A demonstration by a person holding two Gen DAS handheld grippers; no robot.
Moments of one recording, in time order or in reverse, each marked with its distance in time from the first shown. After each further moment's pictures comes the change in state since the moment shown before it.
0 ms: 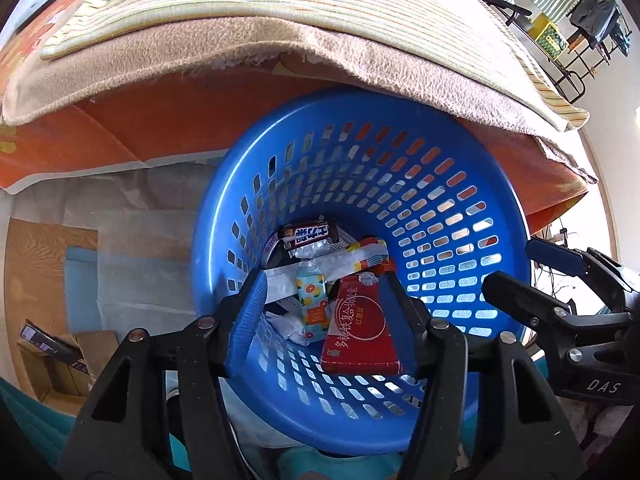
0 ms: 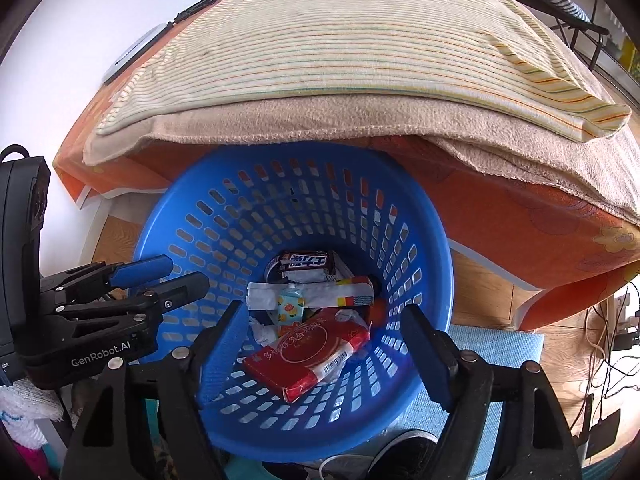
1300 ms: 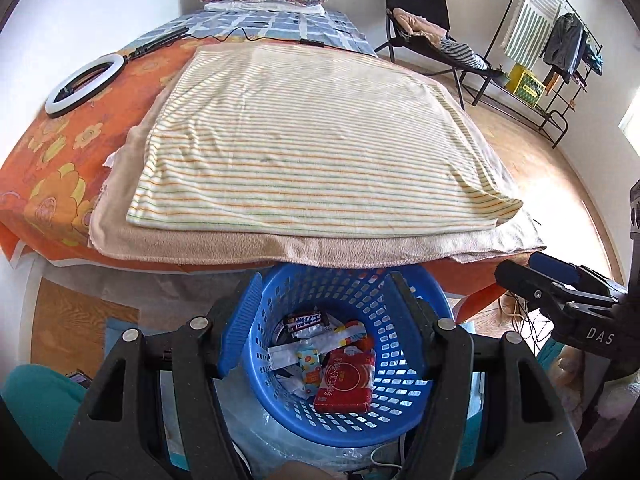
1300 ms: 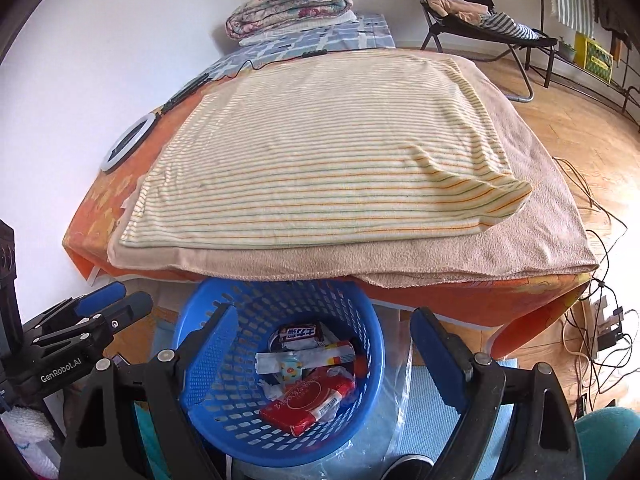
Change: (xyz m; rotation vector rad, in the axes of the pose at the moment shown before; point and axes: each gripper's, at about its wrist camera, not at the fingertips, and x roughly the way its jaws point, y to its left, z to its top) left arm -0.138 -0.023 0.039 0.045 -0.310 0.012; right arm -0.104 -0.023 0.031 0.113 -0.238 -0.019
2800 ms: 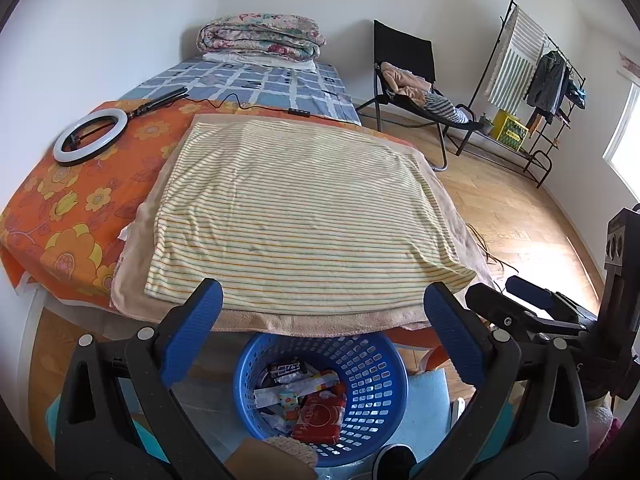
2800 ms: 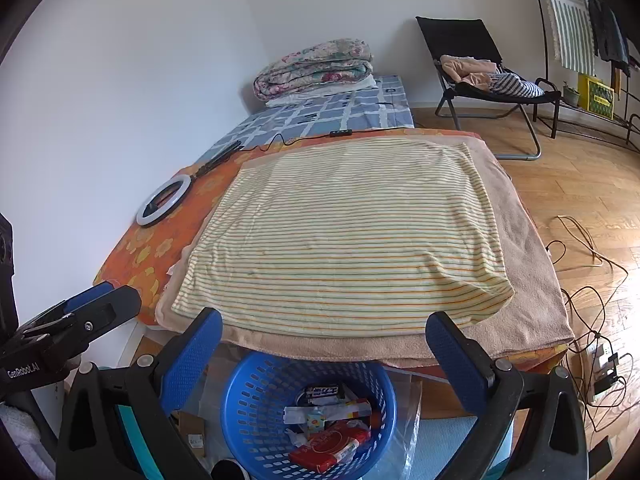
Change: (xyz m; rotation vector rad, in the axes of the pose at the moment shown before) left arm -0.073 -0.016 0.050 -0.022 -0.168 -0.039; right arm -0.073 0.019 0.047 -0.029 -0.203 0.064
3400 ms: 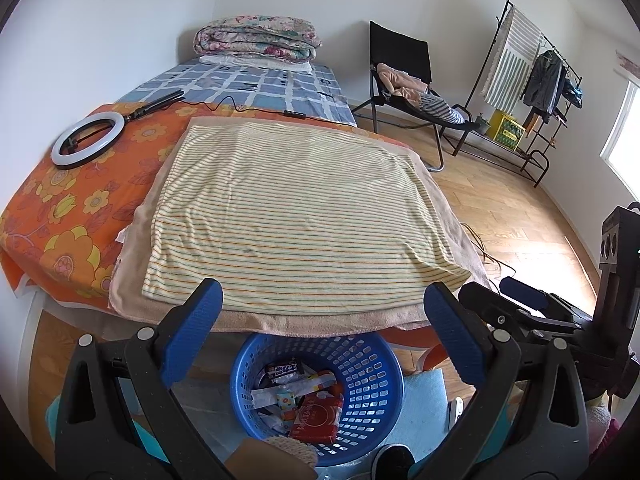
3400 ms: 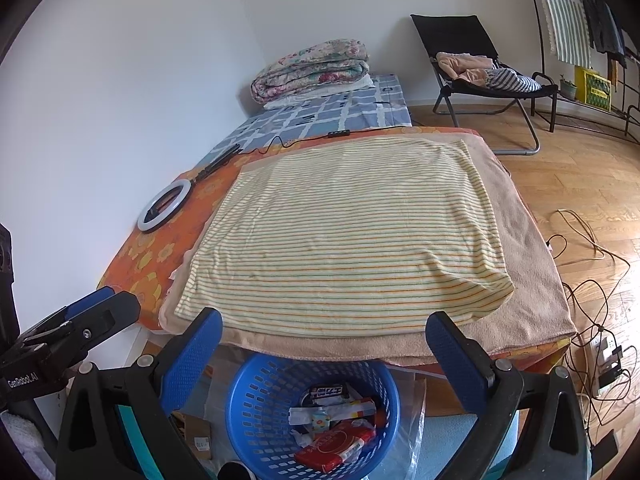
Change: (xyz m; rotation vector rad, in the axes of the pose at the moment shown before) left arm 0.000 -0.005 0.001 0.005 0.000 -0.004; right arm 0.000 -0.001 0.000 0.020 0.000 0.005
